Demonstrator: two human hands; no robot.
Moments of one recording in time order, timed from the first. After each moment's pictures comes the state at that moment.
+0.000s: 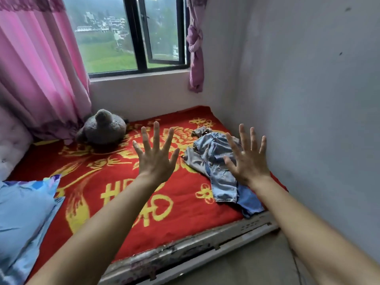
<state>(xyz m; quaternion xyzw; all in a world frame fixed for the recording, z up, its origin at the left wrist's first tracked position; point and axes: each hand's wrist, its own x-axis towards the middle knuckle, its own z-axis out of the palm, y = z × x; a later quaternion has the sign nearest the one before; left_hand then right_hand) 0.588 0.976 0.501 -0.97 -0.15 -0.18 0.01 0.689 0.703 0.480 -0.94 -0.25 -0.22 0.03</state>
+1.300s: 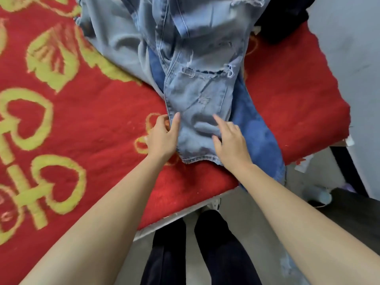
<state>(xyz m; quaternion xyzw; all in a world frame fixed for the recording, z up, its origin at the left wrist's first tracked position) 0.984 0.879 -0.040 -0.84 -0.34 0.13 -0.41 1.003 0.689 -0.029 -0.94 -0.10 0.22 0.25</state>
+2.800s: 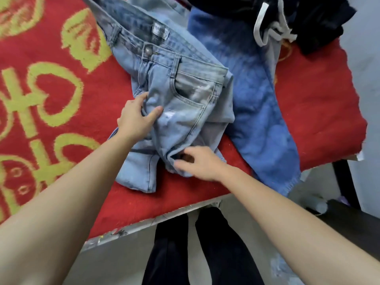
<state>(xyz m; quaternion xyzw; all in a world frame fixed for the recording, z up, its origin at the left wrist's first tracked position) 0.964 1.025 -0.026 -0.87 -0.29 0.16 -0.35 0.956 0.799 -0.013 -0.82 -0.22 0.45 0.26</state>
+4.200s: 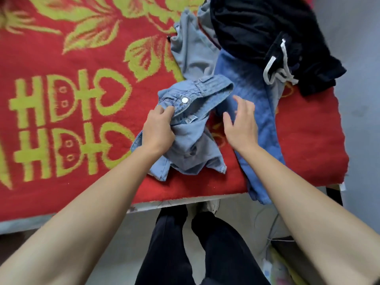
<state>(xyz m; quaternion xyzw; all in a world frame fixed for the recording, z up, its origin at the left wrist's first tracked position) 0.921 0.990 0.096 -0.94 -0.25 0.04 -0.23 1.036 0.792 0.078 -0.93 -0.14 0.14 0.31</state>
